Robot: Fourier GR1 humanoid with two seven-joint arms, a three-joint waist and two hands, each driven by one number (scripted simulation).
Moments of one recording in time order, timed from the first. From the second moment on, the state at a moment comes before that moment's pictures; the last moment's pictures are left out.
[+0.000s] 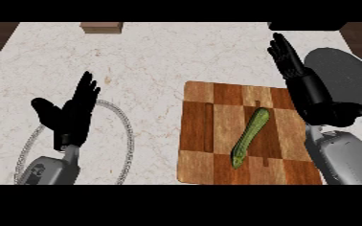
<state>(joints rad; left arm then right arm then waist) -0.15 0.32 -0.23 -1.45 0.38 0.40 0.09 -0.32 -0.38 0.20 -1.55 -0.20 -0.09 -0.08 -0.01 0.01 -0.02</state>
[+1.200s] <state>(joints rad) -0.20 0.44 -0.15 -1.45 0.29 0.31 0.00 0.41 -0.77 -0.04 -2.01 0.02 -0.15 -0.09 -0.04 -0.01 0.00</state>
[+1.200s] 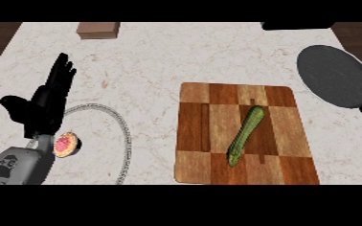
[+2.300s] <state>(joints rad) -0.23 0.38 -0.11 -1.45 0.23 0.24 0.03 -0.08 -0.85 0.11 -2.28 -0.01 0.07 0.71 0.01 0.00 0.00</state>
